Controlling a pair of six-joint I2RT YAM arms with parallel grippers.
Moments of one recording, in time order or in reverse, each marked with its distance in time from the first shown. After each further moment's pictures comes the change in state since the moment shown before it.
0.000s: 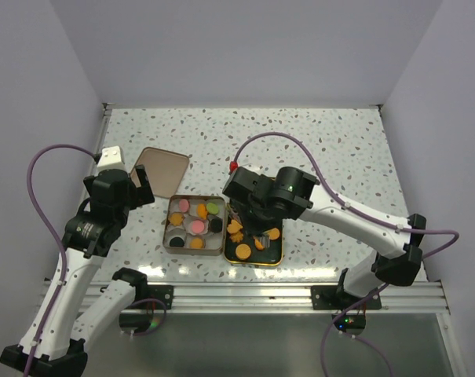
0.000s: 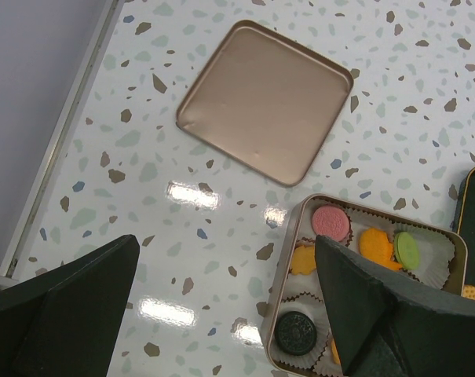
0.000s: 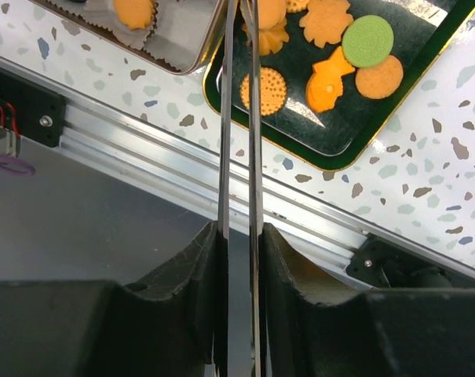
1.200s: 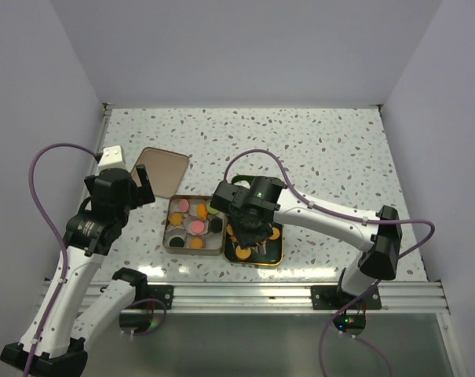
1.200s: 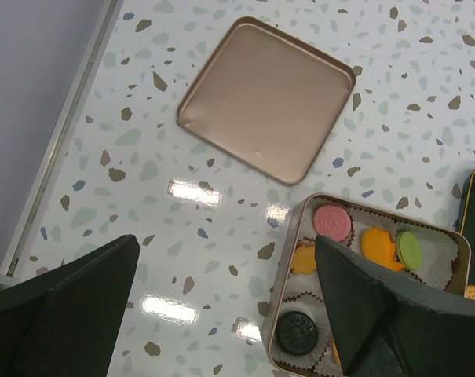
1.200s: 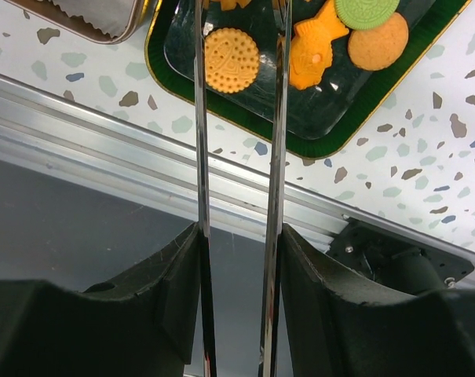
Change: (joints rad) left arm 0.000 0.011 0.000 0.000 -0.002 0.000; right arm 0.000 0.108 -0.128 0.014 -0.031 -0.028
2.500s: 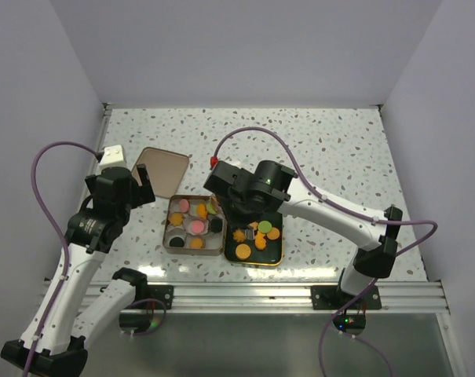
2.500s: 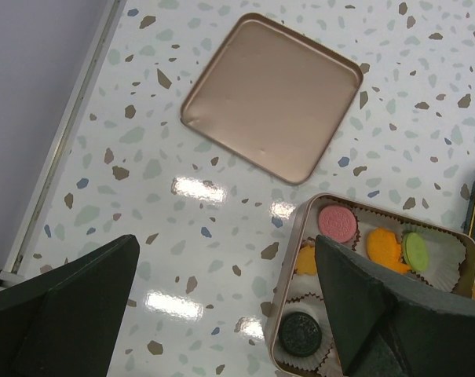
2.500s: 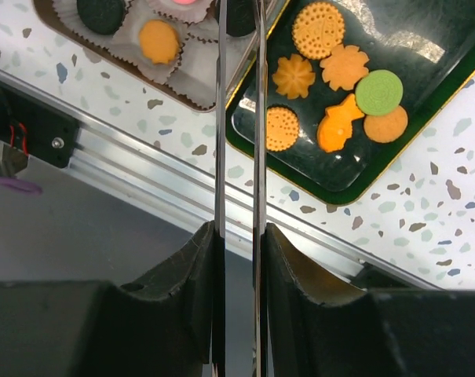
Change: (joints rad) left arm 0.000 0.016 0.000 0.000 -0.011 0.000; right arm 0.002 0.043 0.283 -0.011 0.057 -0.043
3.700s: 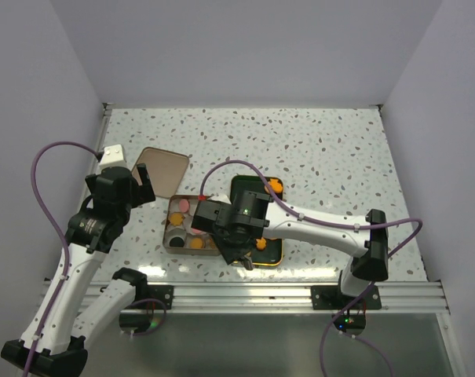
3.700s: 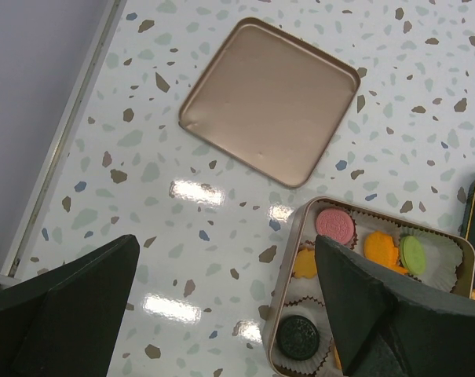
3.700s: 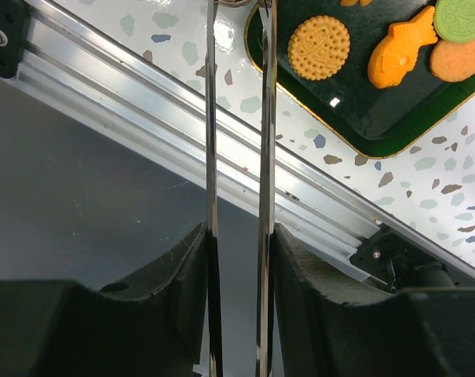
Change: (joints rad) left arm 0.000 0.000 -0.004 0.014 0.000 0.000; right arm 0.161 0.031 -0.139 -0.002 -0.066 0.053
